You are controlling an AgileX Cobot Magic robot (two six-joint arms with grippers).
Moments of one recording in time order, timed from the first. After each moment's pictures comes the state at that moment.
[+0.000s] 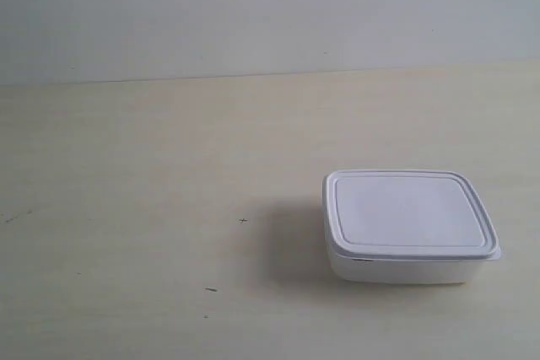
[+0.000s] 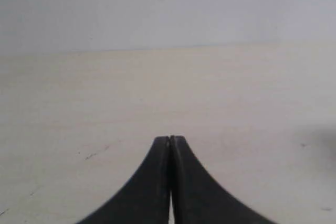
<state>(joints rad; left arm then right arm) 0.00 0.15 0.00 -0.36 0.15 0.28 0.26 0.25 -0.04 0.22 -0.04 -0.26</state>
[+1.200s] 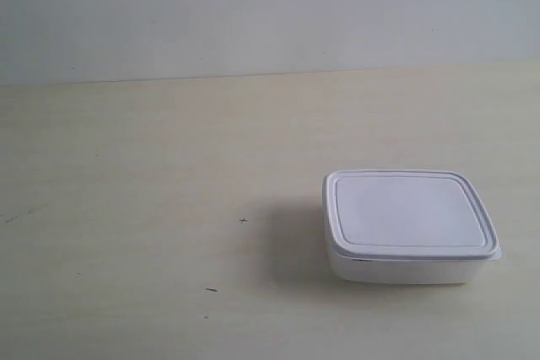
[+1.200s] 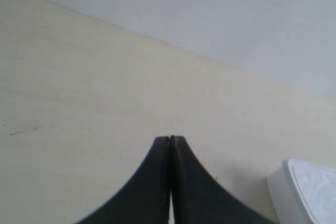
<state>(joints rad) 0.00 0.48 -0.32 -0.48 0.29 -0.02 0.26 0.44 -0.35 0.31 0.21 0.12</state>
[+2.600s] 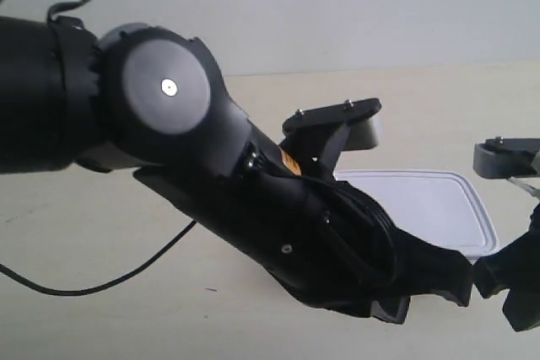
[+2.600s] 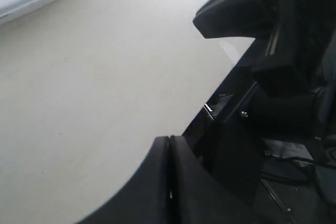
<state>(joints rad) -0.88 1.68 -1.16 -0.70 0.64 0.03 0.23 1.26 -0.68 0.21 1.04 -0.08</state>
